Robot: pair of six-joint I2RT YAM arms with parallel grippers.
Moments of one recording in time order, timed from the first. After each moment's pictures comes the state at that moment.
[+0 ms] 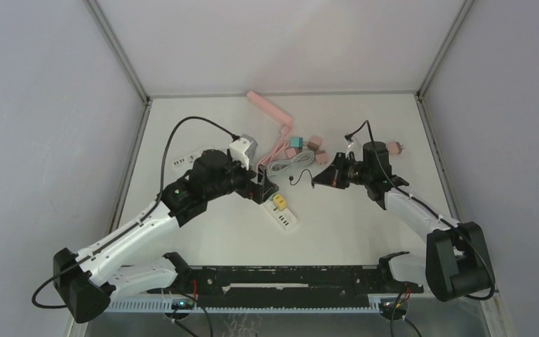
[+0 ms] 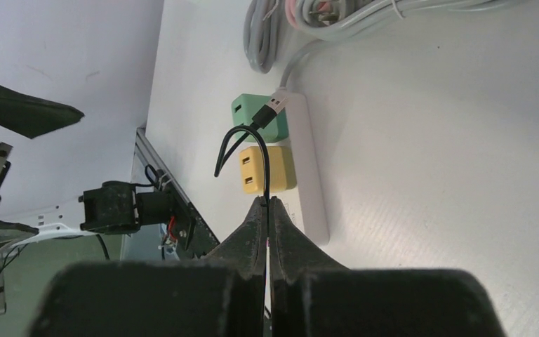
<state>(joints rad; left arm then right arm) -0.75 1.00 0.84 -0.26 0.14 -0.34 0.24 1.26 0.63 0.04 -0.72 0.63</state>
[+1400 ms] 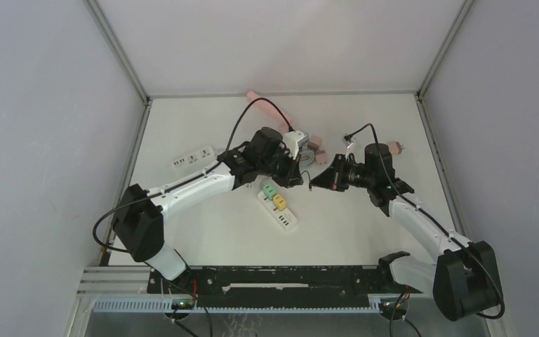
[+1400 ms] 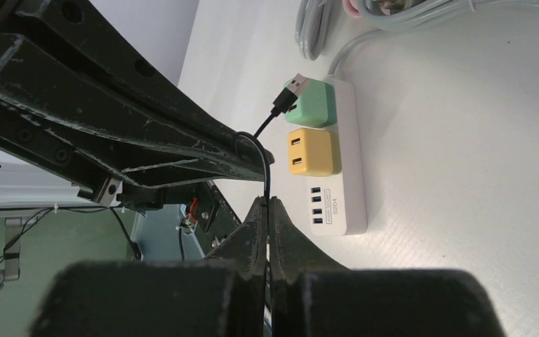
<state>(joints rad) -0.82 1.59 1.24 -0.32 0.33 -0.22 0.29 1.13 0.63 -0.02 -0.76 0.65</state>
